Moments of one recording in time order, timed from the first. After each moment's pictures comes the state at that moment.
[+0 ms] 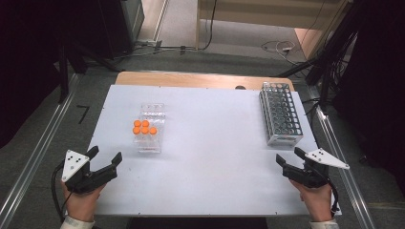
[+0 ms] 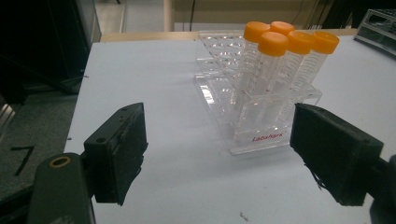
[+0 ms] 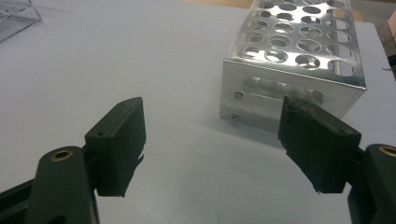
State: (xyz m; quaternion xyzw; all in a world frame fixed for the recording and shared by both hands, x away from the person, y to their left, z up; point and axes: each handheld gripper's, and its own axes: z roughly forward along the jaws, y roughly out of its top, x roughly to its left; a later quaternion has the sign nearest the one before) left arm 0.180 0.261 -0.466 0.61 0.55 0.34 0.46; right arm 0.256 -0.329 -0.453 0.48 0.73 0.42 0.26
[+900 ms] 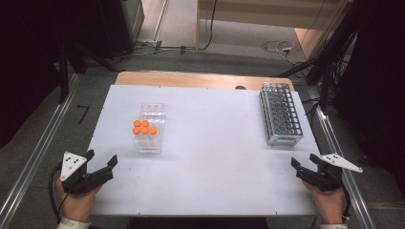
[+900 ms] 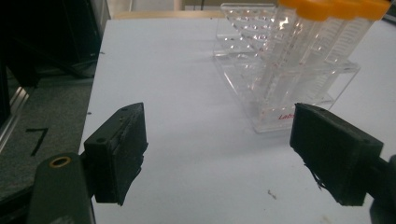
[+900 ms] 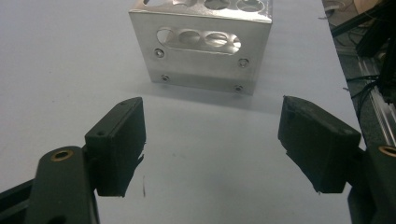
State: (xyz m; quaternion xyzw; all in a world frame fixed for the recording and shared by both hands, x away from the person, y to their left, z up) left arm 0.182 0.275 -0.481 0.62 0.57 0.33 0.43; right arm 0.259 -0.374 -0.473 0.54 0.70 0.38 0.26
